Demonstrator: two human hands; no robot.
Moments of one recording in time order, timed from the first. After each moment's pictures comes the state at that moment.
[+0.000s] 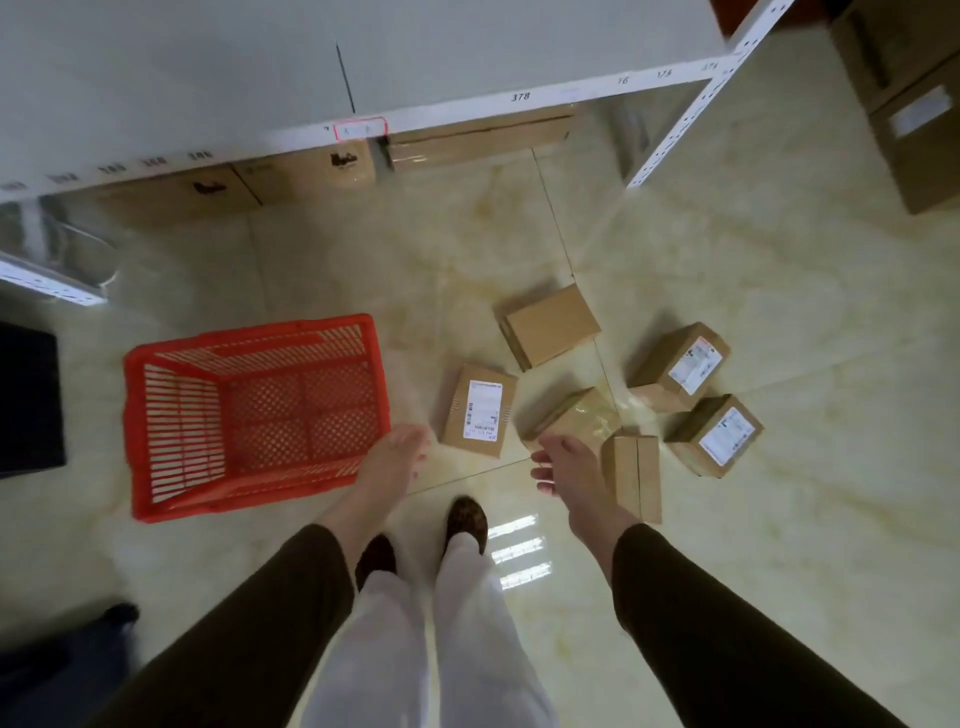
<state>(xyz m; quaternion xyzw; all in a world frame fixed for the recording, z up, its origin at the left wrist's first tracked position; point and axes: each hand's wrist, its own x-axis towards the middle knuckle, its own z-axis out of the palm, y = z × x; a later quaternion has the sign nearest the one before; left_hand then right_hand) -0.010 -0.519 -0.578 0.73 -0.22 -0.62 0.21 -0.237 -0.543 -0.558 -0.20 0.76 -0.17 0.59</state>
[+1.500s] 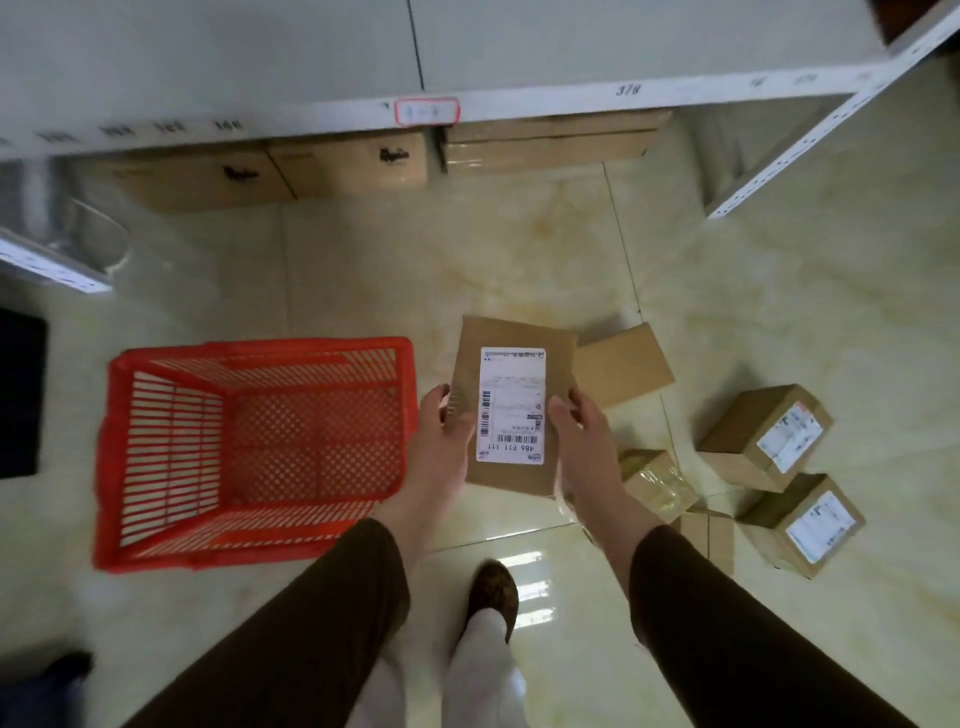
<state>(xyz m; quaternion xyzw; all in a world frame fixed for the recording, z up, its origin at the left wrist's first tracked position) 0.006 -0.611 -0.664 0.71 -0.16 -0.59 0.35 -0.147 -0.647 -0.663 -0.37 0.72 -0.23 0.54</state>
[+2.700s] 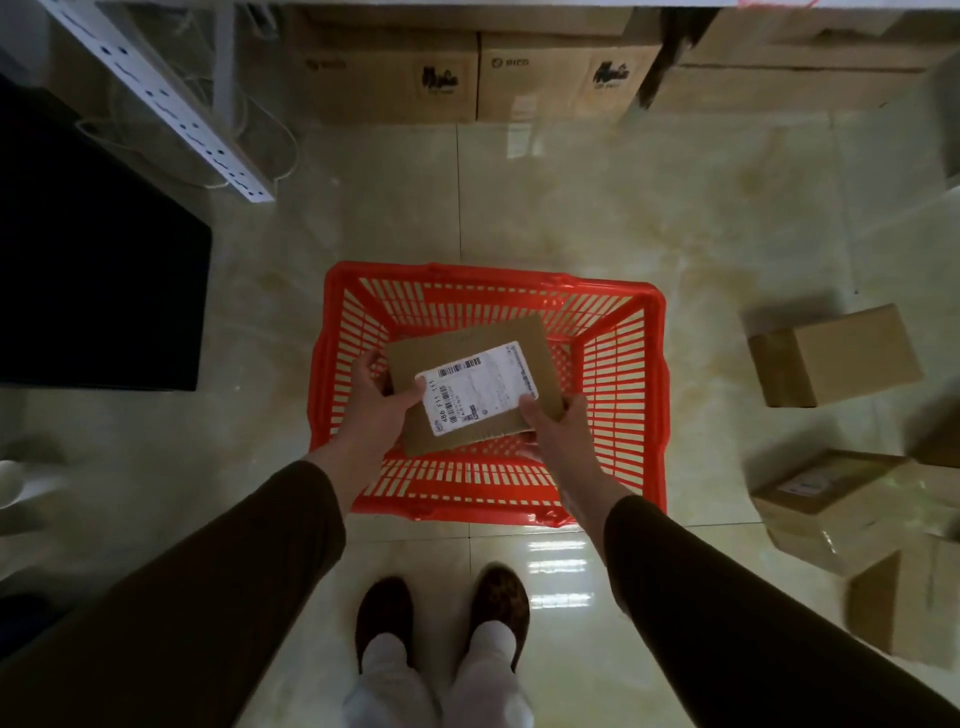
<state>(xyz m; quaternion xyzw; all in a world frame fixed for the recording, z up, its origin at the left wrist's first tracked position) 0.362 -0.476 -0.796 0.75 -0.05 -0.54 0.37 0.151 -0.527 -0.790 -0.34 0.67 -0.13 0.65</state>
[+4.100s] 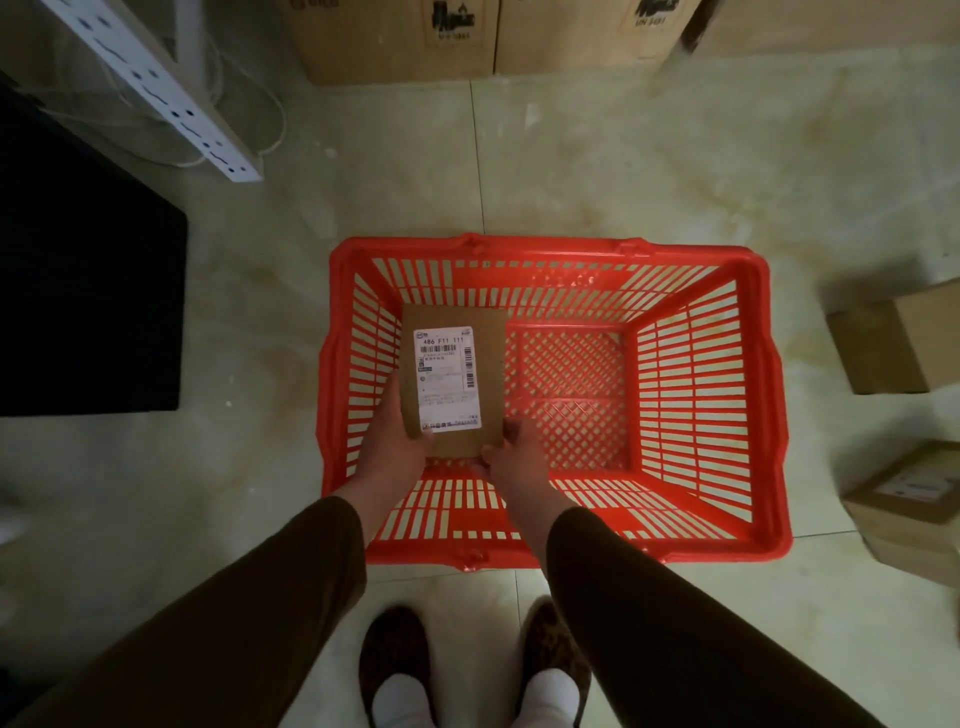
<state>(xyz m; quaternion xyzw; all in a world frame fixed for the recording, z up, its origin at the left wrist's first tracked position) 0.393 -0.447 -0.907 0.78 -0.29 -0.49 0.26 0.249 -0.479 -0.928 -0.26 0.70 -0.10 0.65</state>
